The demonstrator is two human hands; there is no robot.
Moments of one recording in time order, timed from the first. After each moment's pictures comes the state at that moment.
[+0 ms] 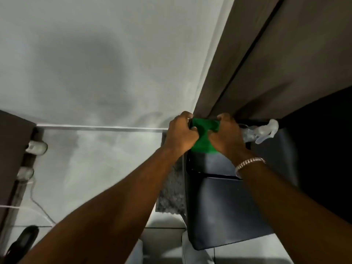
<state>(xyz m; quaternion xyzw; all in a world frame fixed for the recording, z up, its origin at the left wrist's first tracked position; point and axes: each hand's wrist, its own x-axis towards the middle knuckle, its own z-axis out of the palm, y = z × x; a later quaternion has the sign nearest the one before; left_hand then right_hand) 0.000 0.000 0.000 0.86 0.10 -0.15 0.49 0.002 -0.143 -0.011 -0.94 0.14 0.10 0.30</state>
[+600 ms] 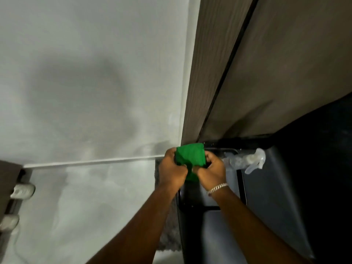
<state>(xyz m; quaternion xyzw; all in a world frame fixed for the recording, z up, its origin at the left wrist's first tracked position) 0.009 -0.026 -0.006 0.79 0.22 -0.16 0.55 -0.004 -0.139 -0.037 -0.76 0.26 0.02 0.59</state>
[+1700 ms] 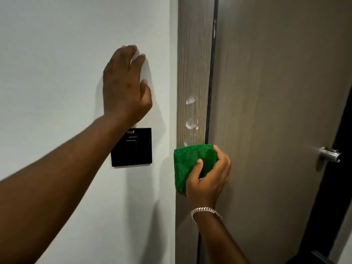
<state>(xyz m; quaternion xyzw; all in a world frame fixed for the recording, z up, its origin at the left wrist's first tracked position) 0.179 0.027 0.627 0.77 -0.21 0.57 0.18 0.134 -0.124 0.446 -0.64 0.07 -0.61 0.46</state>
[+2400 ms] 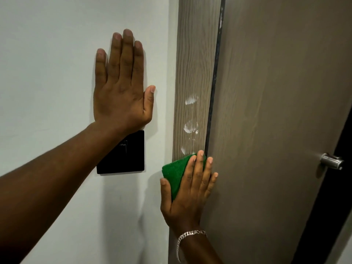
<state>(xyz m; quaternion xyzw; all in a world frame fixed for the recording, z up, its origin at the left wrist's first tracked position) 0.217 0.019 0.612 0.77 -0.15 0.63 0.01 0.169 -0.120 0.401 -0.79 0.05 -0.59 0.16</state>
